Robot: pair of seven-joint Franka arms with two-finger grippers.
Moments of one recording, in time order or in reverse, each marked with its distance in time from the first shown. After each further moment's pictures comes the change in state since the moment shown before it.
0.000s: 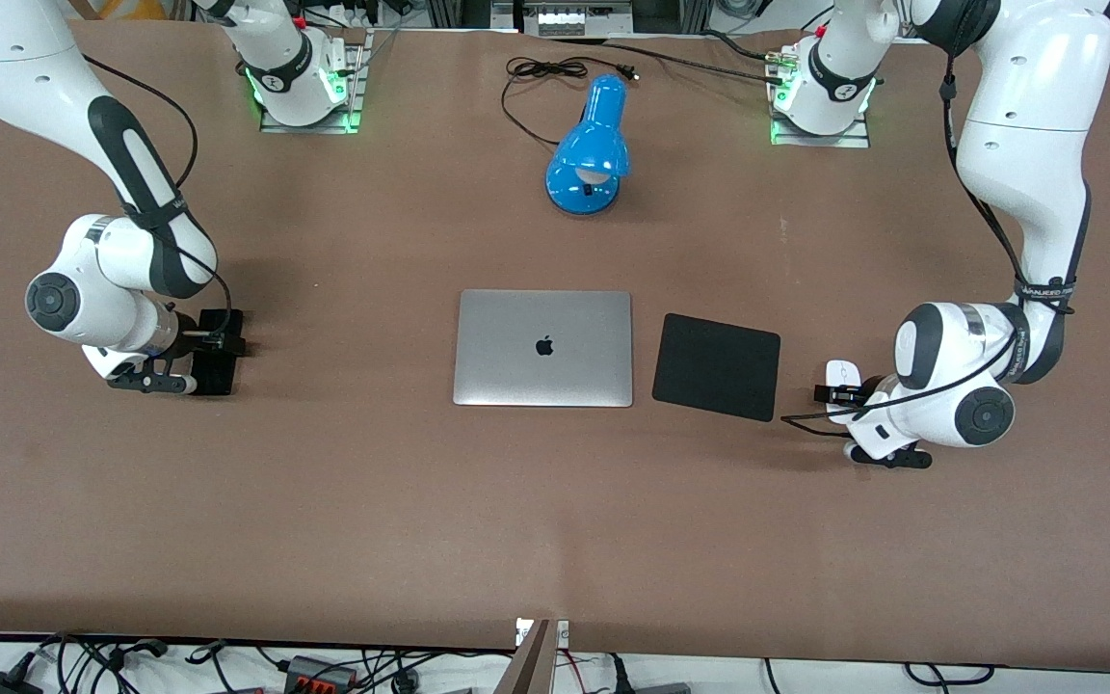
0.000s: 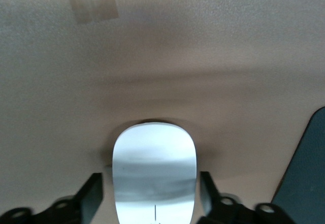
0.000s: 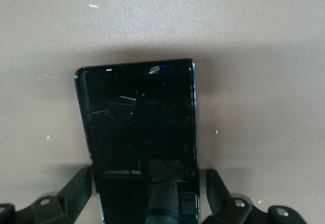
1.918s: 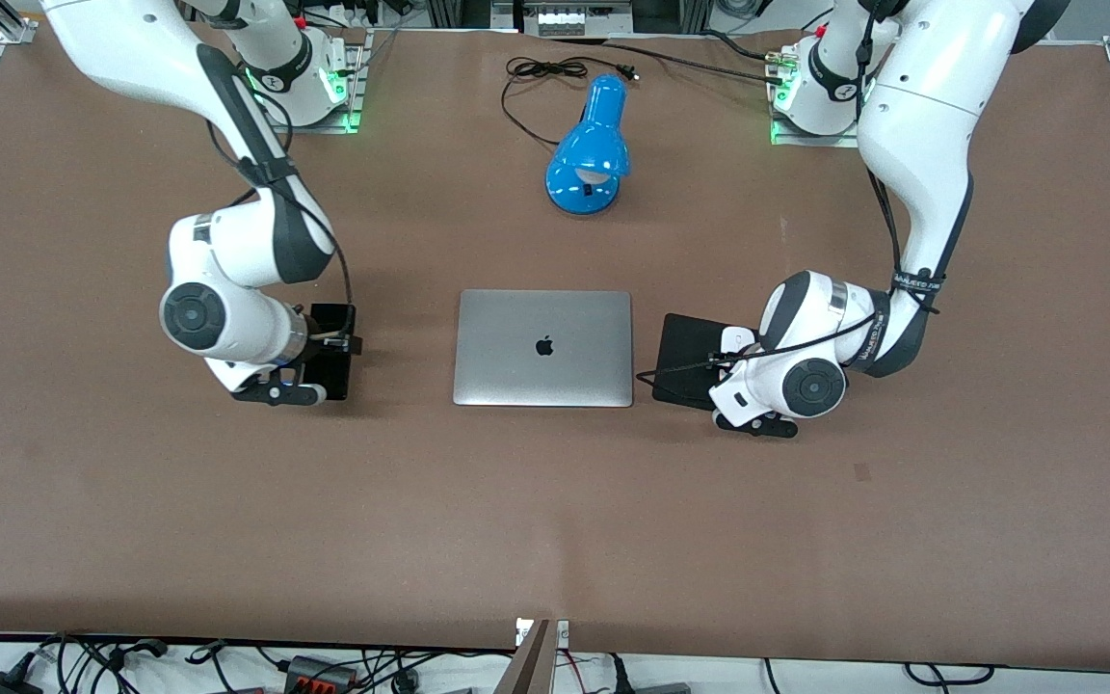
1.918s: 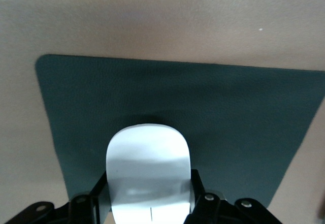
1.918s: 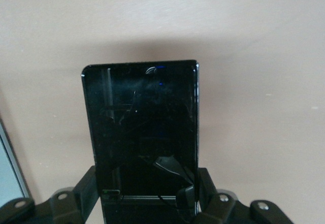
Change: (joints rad) left arm -0.222 -0.005 -0.088 0.015 -0.020 -0.082 -0.247; right arm 0.394 -0.021 0.025 0.239 0.098 -0.309 0.343
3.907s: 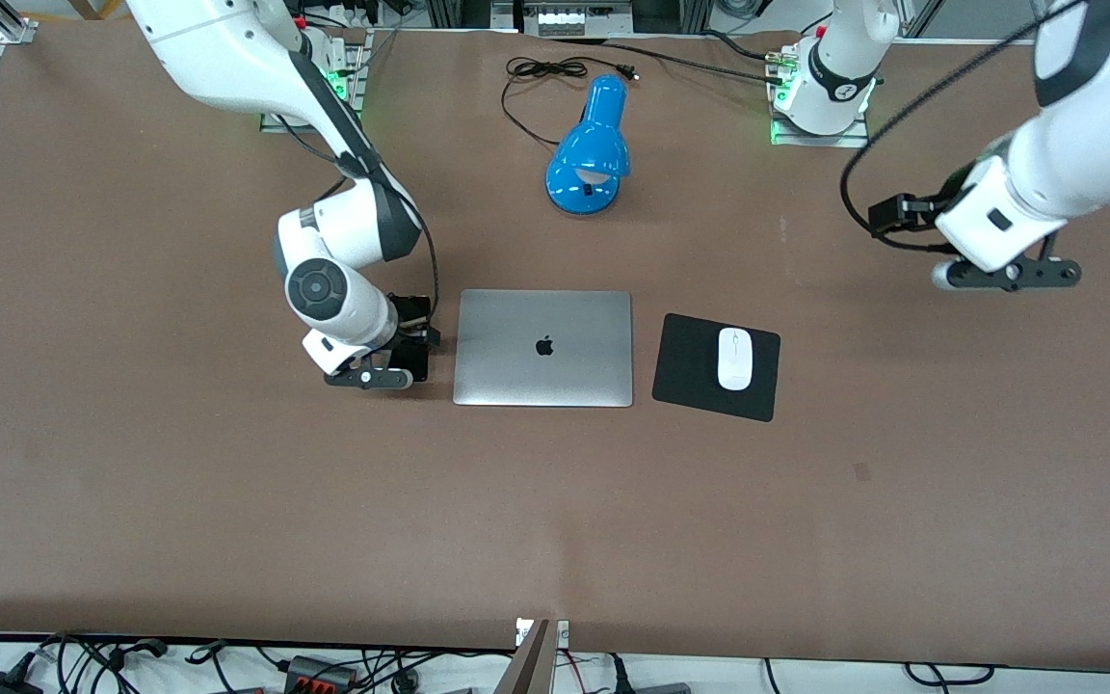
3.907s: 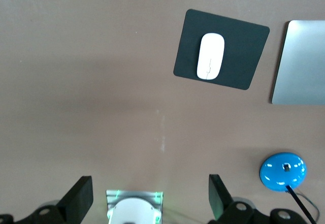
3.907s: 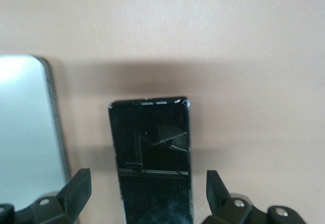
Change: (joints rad) left arm 0.184 -0.732 -0.014 -0.116 0.005 -0.476 -0.003; right arm 0.164 0.022 -0.022 -0.020 0.001 0.135 0.118
